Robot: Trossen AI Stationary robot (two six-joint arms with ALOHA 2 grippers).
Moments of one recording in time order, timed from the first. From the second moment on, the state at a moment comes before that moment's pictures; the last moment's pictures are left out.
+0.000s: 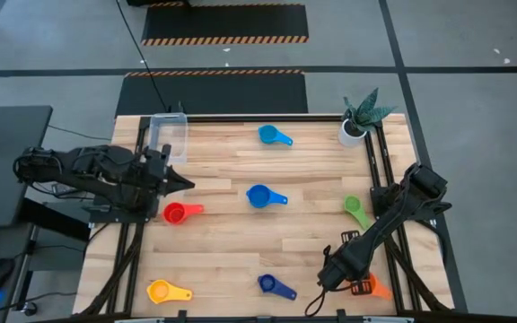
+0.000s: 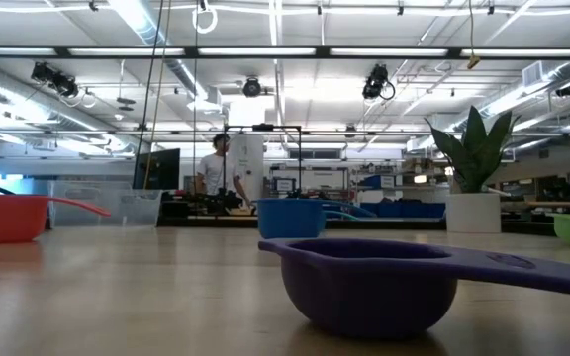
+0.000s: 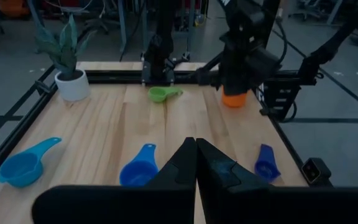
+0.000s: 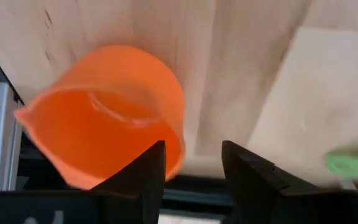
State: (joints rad) left arm -0.19 0.71 0.94 -0.52 -0.13 -0.09; right arm 0.75 1.83 1.18 -1.15 -0.35 0.67
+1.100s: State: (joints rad) left arm -0.19 0.71 0.94 -0.52 -0.13 -0.09; right arm 0.33 1.83 1.11 -1.12 -0.20 0.15
